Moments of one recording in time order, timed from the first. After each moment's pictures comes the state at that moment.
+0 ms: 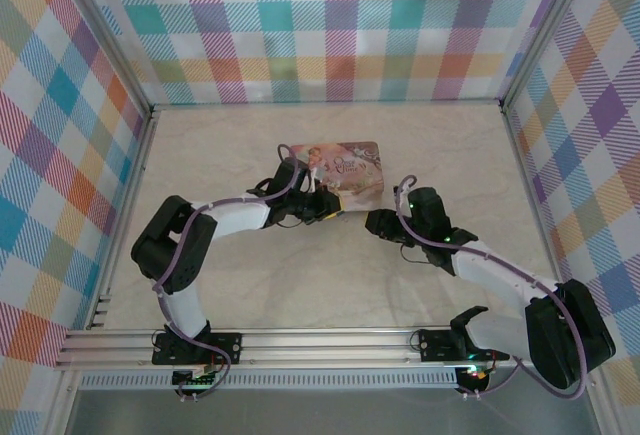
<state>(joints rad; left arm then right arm) -0.60 1.79 1.01 0.06 0.53 -0.91 0.50 1.15 0.52 -0.01 -0.33 0.72</state>
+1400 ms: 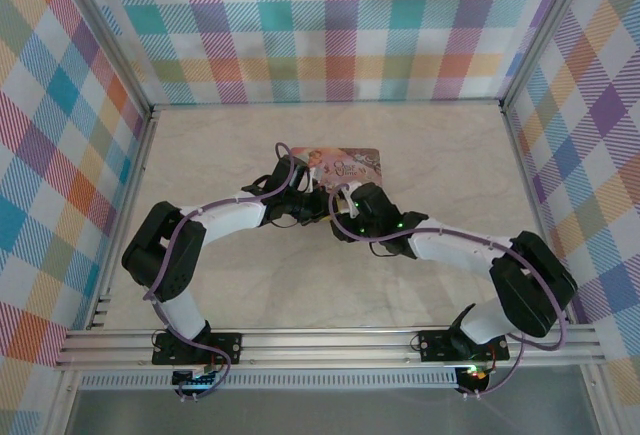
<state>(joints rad) -0.61 1.73 1.03 -0.08 0.52 -0.89 0.79 1.46 0.79 -0.11 0.00 0.30</state>
